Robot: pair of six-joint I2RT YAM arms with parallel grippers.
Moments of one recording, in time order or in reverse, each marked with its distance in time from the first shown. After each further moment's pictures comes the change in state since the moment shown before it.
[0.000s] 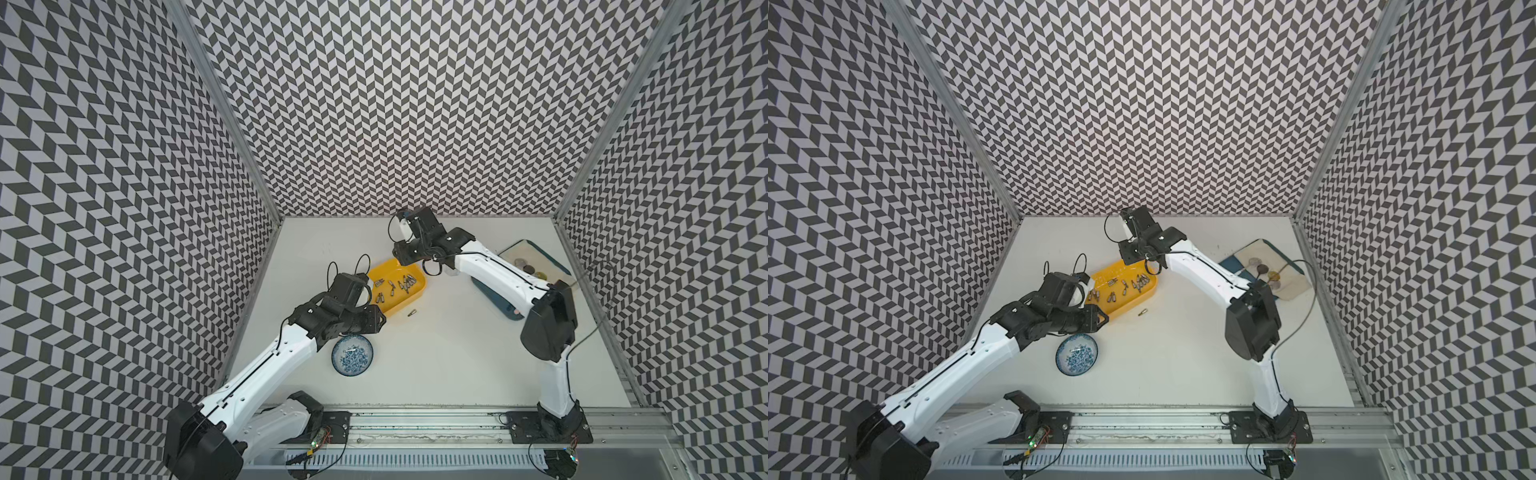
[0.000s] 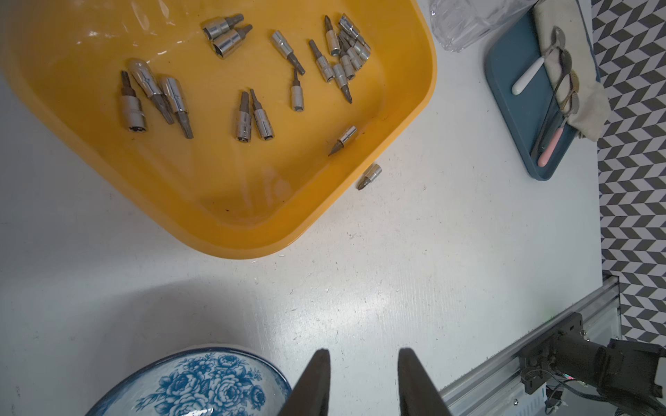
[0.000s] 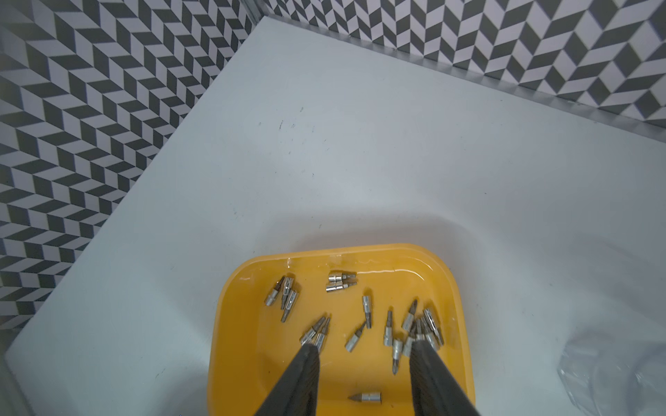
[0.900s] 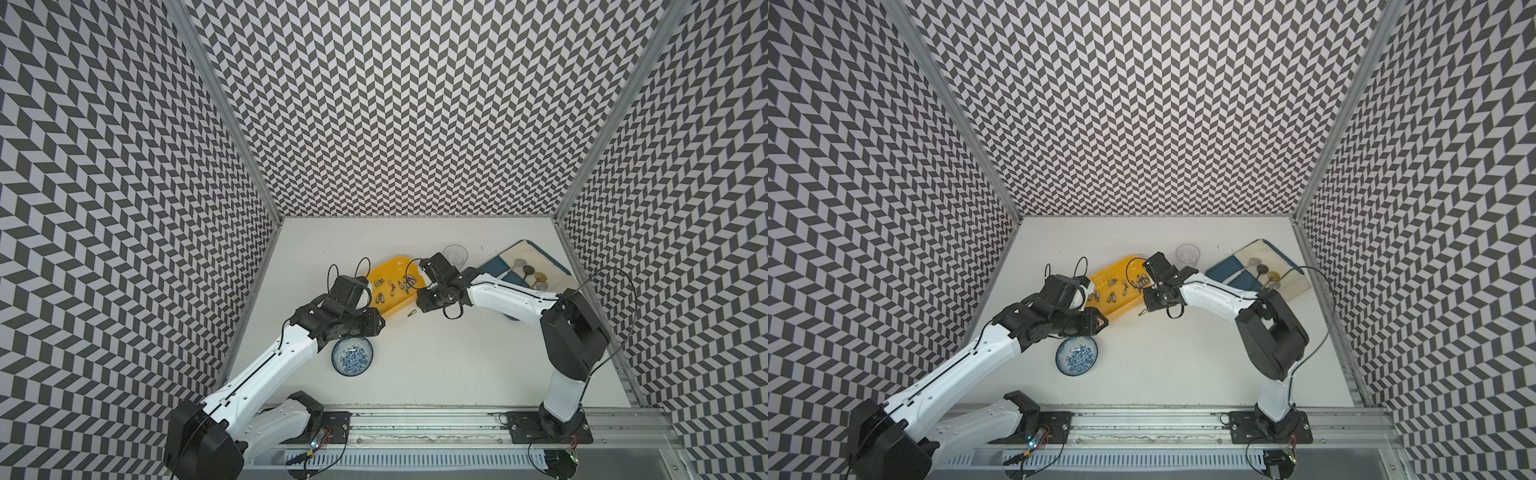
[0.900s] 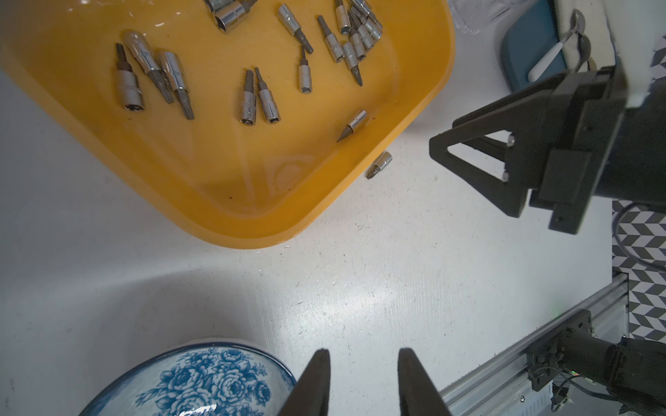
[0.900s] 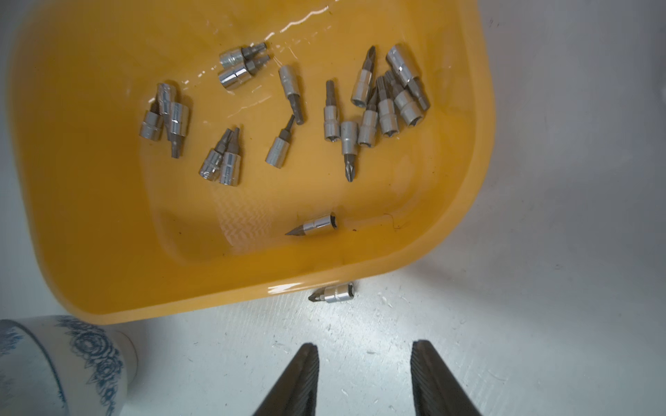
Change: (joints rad) left arm 0.006 0.008 -0.023 0.003 0.009 0.004; right arm 0.014 -0.122 -0.559 0.121 -0.063 0.151
